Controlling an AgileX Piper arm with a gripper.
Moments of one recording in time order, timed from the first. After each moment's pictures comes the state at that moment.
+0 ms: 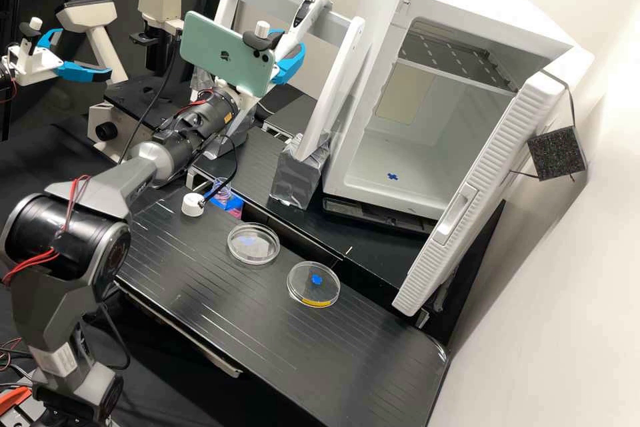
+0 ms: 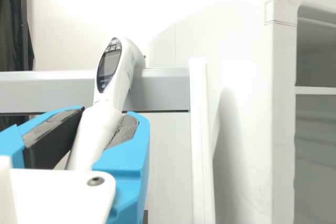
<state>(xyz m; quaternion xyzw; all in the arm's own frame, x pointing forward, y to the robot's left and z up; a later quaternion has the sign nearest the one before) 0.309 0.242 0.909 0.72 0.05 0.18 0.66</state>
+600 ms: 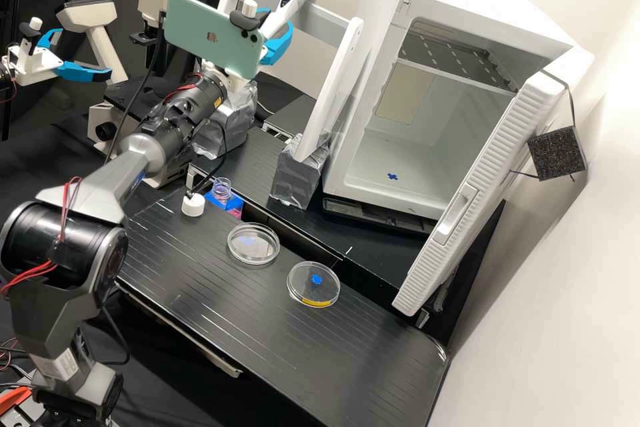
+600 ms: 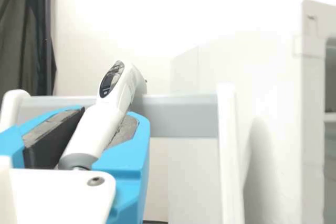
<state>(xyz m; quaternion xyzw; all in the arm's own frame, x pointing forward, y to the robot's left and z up) 0.295 0.273 0.914 0.72 0.08 0.20 0.66</state>
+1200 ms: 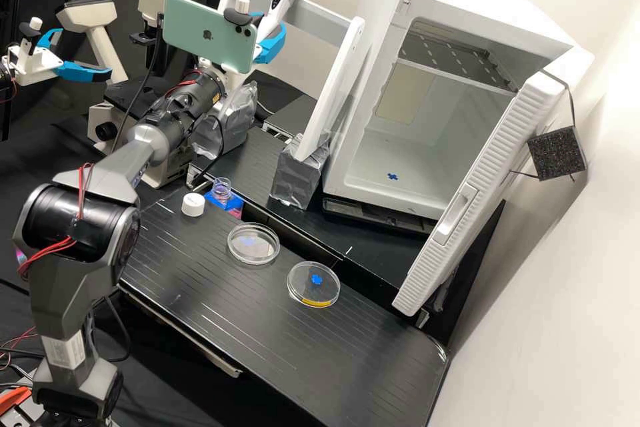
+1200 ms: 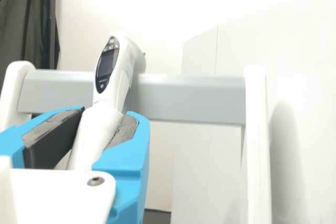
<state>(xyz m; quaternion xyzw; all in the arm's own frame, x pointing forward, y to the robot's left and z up) 0.315 0.266 0.886 0.71 0.08 0.17 0.68</state>
